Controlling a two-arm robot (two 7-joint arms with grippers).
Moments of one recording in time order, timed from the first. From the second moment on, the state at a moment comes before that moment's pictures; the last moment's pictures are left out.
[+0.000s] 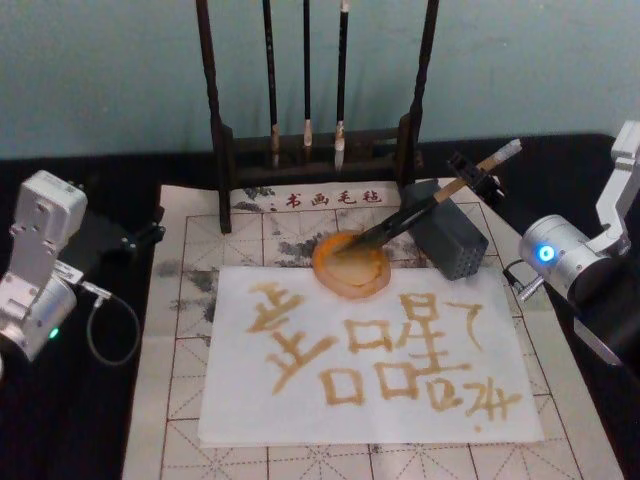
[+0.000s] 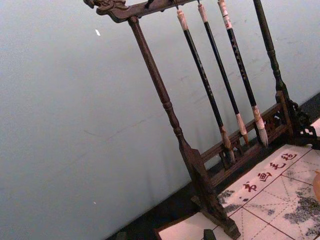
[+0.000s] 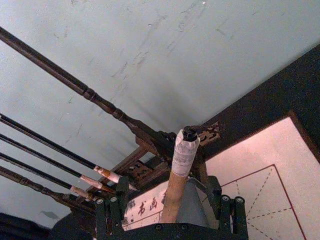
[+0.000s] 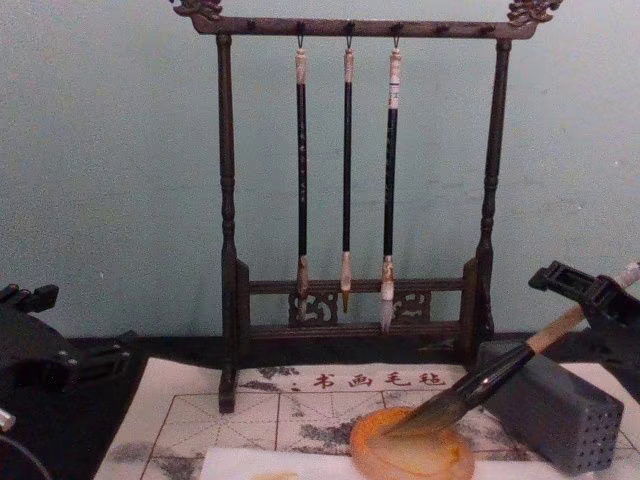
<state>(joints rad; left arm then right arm) -0.20 0.60 0.45 -1.41 -0.25 -0.12 0.03 0.34 0.32 -0.30 -1.25 1.21 0.20 0.06</state>
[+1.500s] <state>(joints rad) -0.20 0.60 0.45 -1.41 -0.25 -0.12 0.03 0.34 0.32 -0.29 -1.25 1.21 0.21 0.07</state>
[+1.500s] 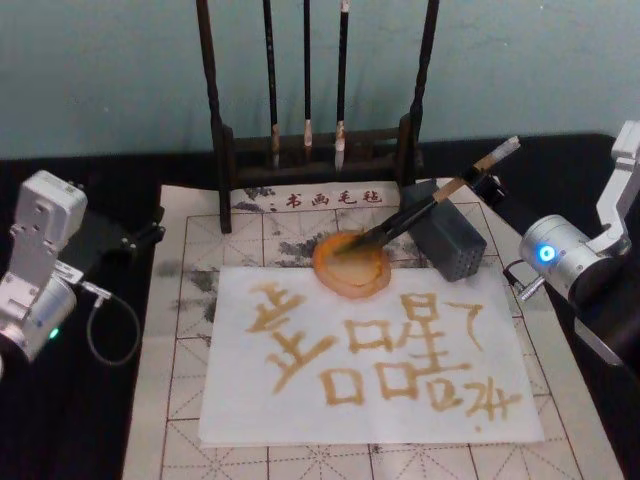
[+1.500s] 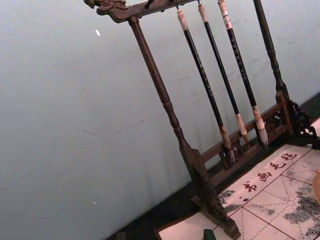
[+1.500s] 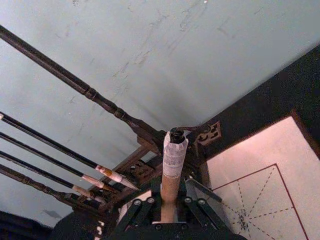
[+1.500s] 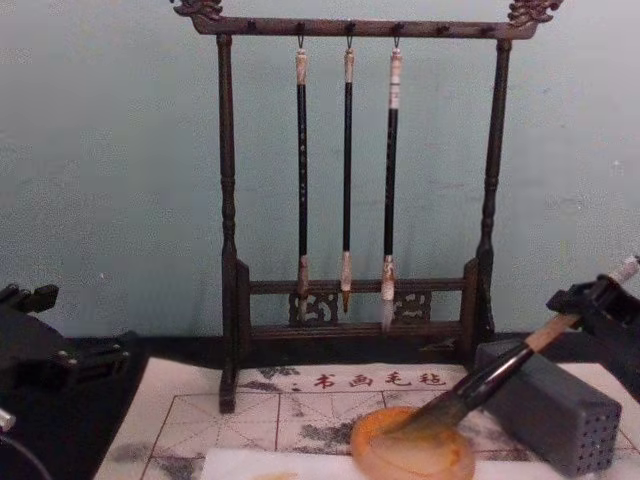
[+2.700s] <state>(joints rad) -0.20 0.60 0.45 -1.41 -0.25 -0.12 0.03 0.28 0.46 -0.38 -1.46 1.03 0.08 0.19</state>
